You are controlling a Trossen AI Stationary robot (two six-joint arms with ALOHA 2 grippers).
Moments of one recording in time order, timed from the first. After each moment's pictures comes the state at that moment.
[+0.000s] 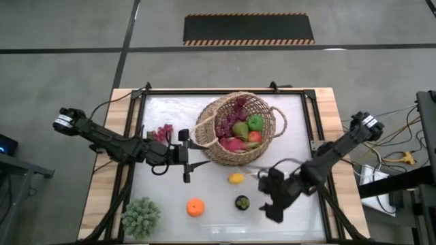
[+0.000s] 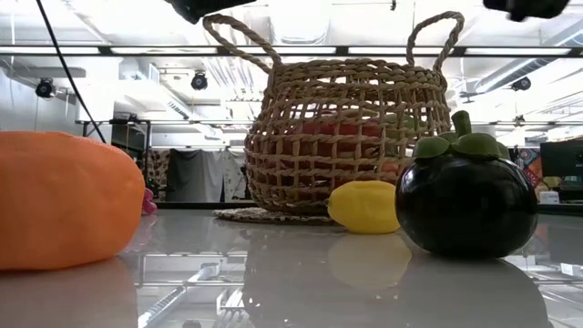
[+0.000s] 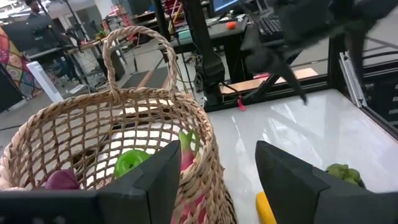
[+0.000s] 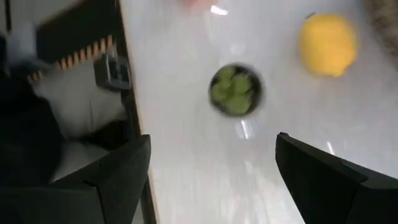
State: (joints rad) left arm -0.34 1.18 0.74 0.31 -0.45 0.16; right arm 0.64 1.50 1.24 -0.72 0.11 0.90
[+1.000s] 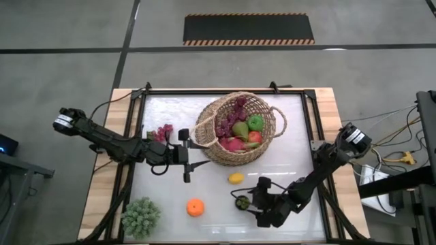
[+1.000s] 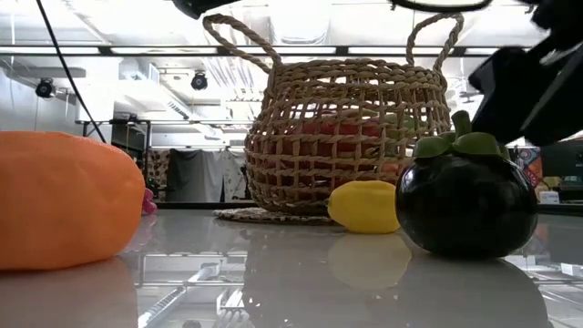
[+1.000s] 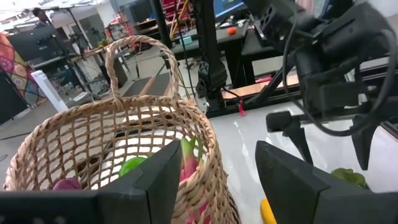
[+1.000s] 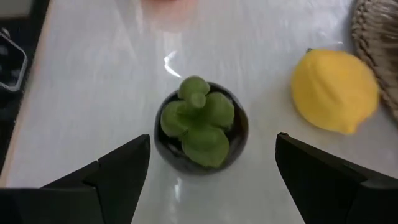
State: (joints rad) left arm -0.34 1.18 0.74 0.33 -0.45 0.20; right arm 0.74 1.75 0.95 -0.16 0.52 0.67
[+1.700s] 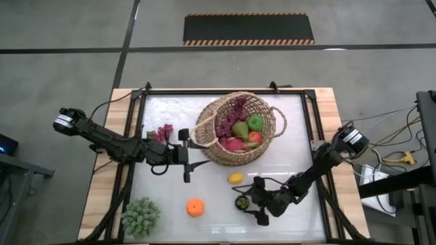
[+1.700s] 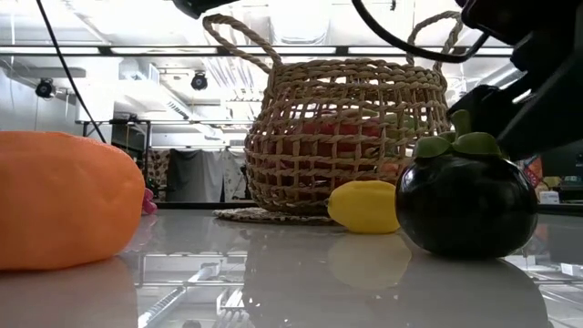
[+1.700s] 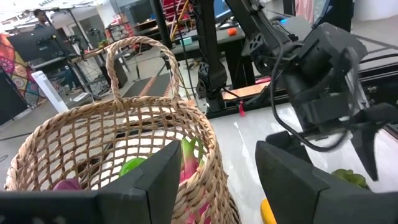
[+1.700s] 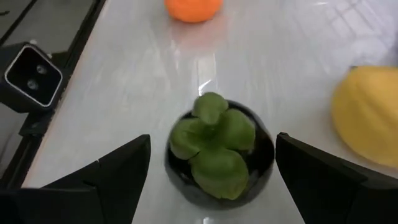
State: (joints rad) left arm -0.34 1.18 0.74 0.34 -0.45 0.20; right arm 0.69 1.77 0.76 0.33 0.44 0.53
